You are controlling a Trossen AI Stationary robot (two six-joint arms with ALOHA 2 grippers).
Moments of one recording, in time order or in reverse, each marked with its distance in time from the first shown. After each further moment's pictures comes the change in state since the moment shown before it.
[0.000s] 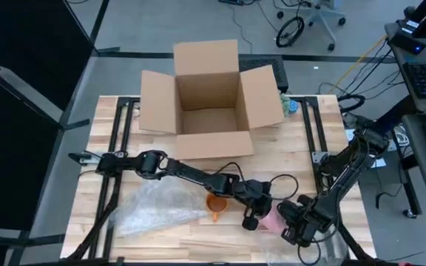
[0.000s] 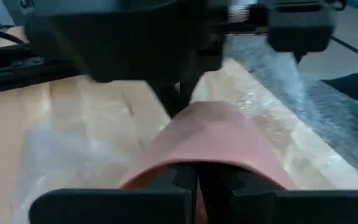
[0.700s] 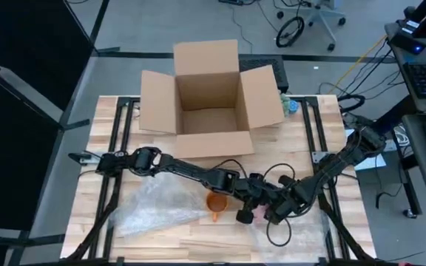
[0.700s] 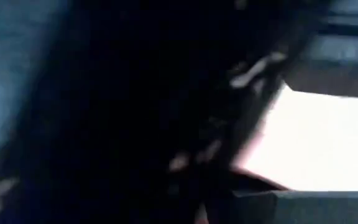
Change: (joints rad) left arm 0.008 -0.105 0.025 -0.378 -0.197 0.055; right arm -0.276 -0.002 -0.002 0.013 0.127 -0.389
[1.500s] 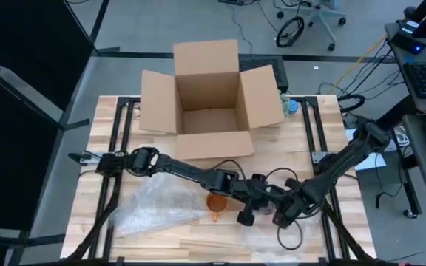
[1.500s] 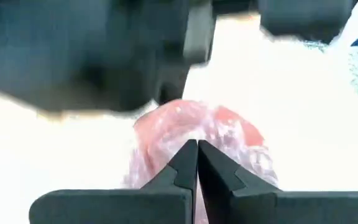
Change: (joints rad) left arm -0.020 -0.015 0.015 0.012 -0.005 0.033; right arm 0.116 -0.141 0.030 -0.153 -0.162 0.095
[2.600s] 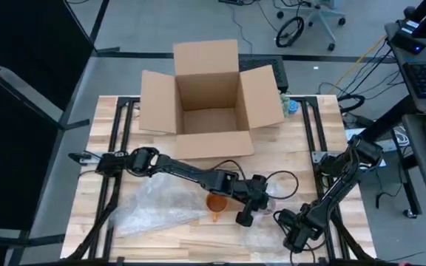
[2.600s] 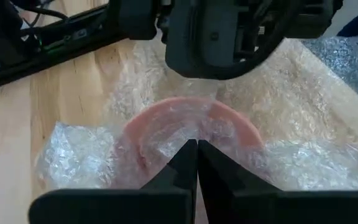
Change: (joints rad) left arm 0.009 0.001 -0.003 0.000 0.021 0.051; right arm 0.190 0.340 0.010 0.196 -0.266 0.385
